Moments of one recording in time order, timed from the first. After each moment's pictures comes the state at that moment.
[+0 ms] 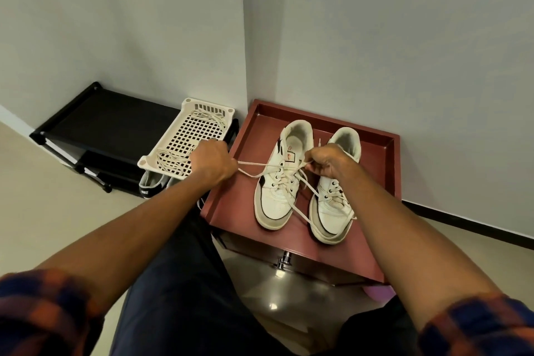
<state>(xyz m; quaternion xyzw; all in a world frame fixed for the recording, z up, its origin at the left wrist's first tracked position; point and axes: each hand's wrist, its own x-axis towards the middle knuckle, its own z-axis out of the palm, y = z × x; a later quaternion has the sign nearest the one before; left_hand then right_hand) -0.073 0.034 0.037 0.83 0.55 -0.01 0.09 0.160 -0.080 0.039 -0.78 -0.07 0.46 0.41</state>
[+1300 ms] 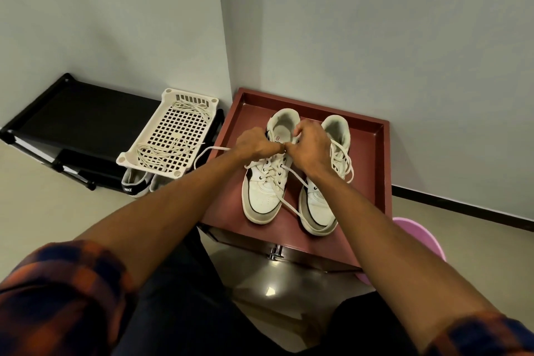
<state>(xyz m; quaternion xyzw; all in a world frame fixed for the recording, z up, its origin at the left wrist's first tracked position) 0.035 0.008 0.044 0.81 0.46 -0.05 0.36 0.135 -0.096 0.036 -0.87 -0.38 0.08 0.30</state>
